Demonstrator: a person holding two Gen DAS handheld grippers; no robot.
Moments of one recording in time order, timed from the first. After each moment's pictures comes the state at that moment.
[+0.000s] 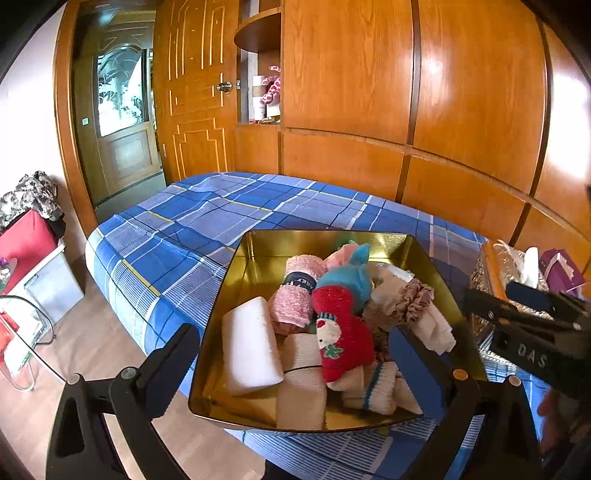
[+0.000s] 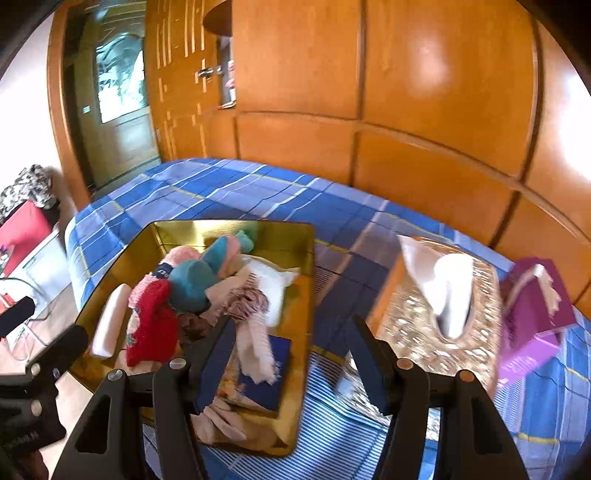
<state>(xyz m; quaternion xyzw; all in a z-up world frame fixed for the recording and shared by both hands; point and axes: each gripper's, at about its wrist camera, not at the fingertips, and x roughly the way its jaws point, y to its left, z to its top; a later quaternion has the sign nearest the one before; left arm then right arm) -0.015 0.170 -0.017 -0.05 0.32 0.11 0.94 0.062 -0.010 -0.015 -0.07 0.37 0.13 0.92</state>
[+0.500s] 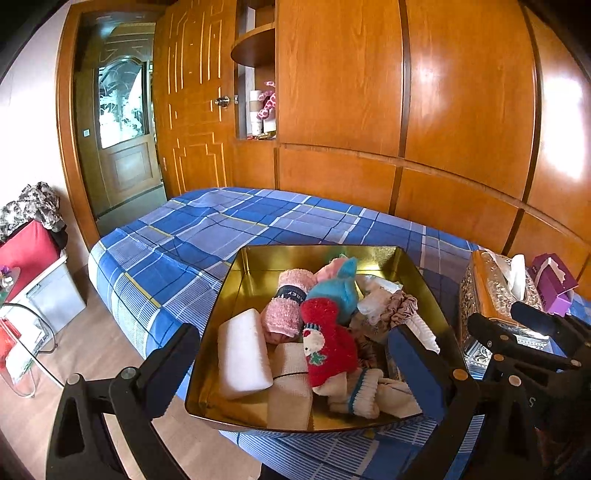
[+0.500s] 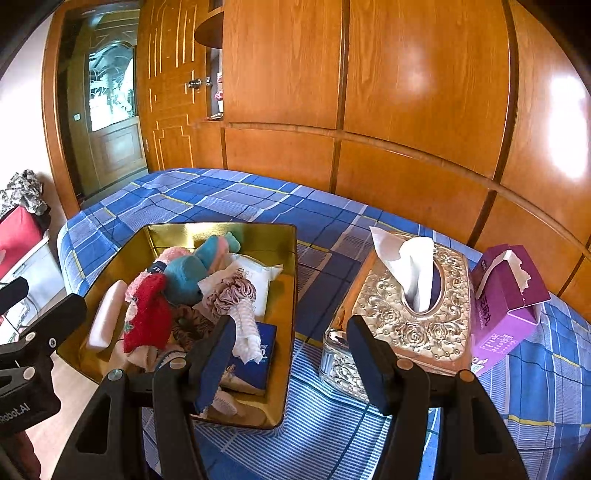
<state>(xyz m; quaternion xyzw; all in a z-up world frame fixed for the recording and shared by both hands) -0.024 0.154 -0.003 -0.04 0.30 0.11 0.95 0.038 -0.018 -0.012 -0.07 0.35 0.11 0.93</state>
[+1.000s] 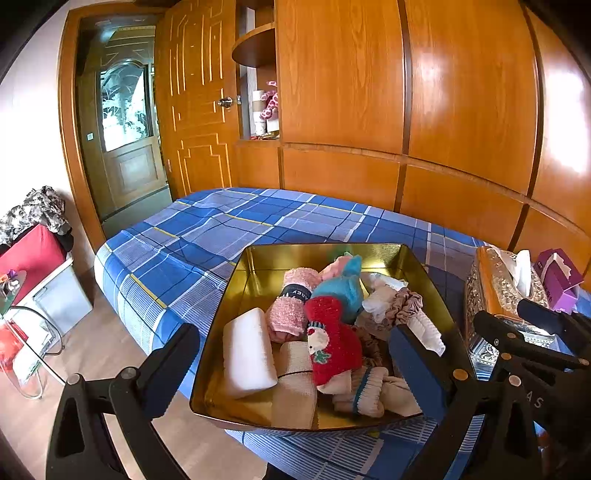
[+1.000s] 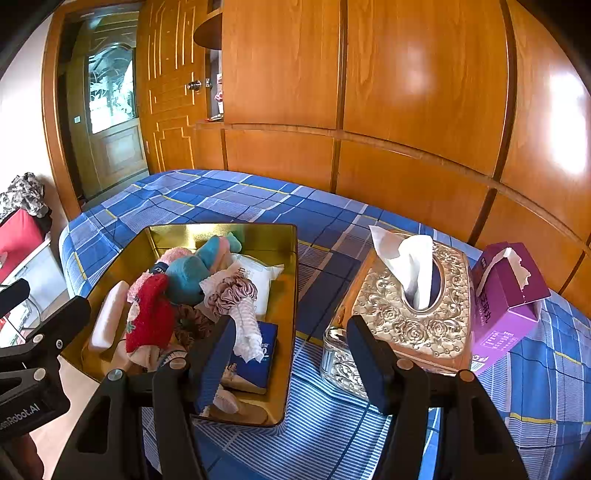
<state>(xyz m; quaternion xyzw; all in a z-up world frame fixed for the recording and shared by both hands) -0.024 0.151 -0.004 -0.03 0.30 0.13 0.94 0.036 -0.021 -0.011 -0.07 0.35 0.11 0.93</state>
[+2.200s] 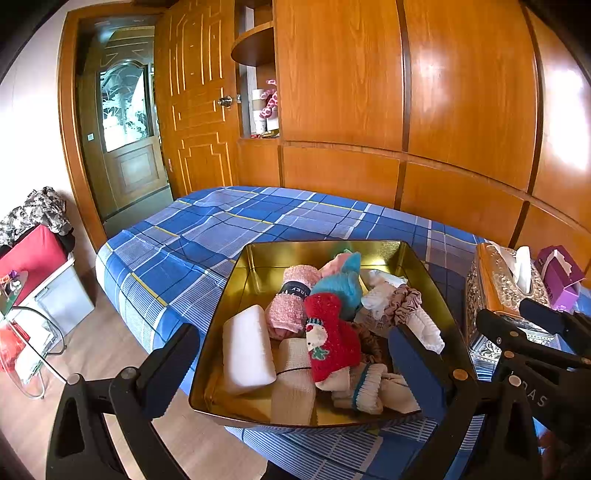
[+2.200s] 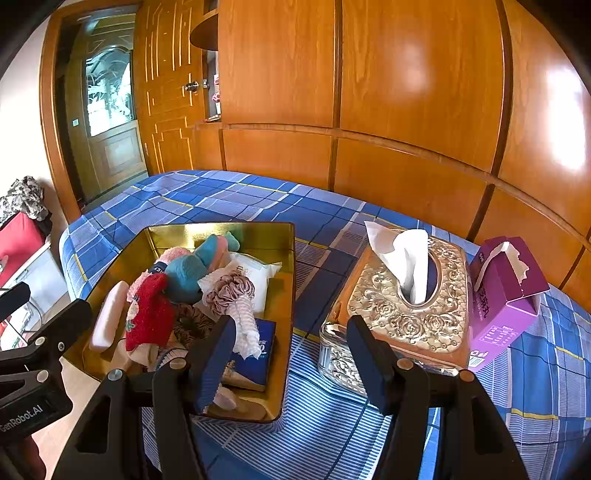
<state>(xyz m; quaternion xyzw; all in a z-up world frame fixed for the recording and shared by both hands) -0.026 0.149 -0.005 -0.03 0.31 0.13 0.94 0.035 -0.024 -0.010 -0.06 0.35 0.11 0.93</state>
